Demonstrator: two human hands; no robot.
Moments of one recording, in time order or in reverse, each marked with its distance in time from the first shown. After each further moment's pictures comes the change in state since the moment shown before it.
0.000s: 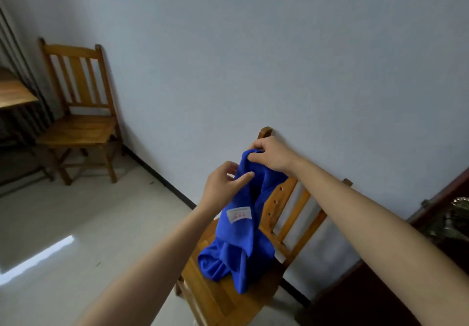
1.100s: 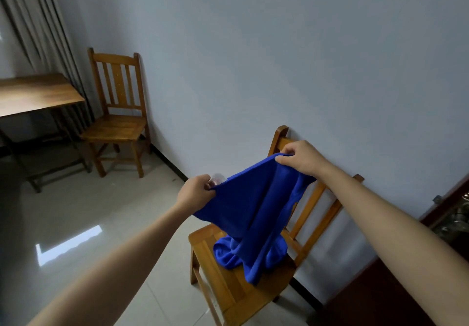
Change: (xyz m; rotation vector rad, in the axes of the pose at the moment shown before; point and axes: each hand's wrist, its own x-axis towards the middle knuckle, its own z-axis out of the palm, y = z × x) left_hand -0.058 -0.051 -0.061 0.456 0.036 -0.172; right_hand -0.054 0.021 -0.004 -0.118 0.084 -0.062
